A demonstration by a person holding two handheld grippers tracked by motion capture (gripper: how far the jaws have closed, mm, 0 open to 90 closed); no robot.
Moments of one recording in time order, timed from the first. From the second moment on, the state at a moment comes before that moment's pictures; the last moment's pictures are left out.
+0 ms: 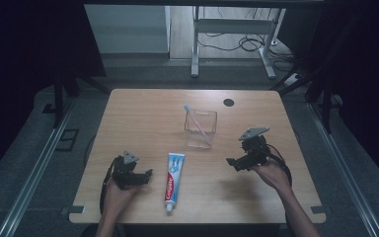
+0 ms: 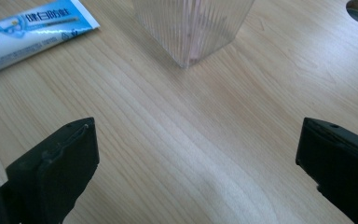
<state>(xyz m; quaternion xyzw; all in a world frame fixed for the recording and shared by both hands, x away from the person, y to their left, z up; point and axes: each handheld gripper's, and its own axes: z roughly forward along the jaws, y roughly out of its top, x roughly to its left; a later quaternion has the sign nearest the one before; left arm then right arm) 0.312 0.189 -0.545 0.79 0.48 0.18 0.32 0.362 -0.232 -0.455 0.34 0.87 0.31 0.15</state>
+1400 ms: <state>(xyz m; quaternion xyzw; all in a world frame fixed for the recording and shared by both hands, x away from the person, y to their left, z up) 0.312 0.188 -0.545 0.79 0.49 0.18 0.32 0.317 -0.262 -0.521 0.37 0.86 0.33 0.15</state>
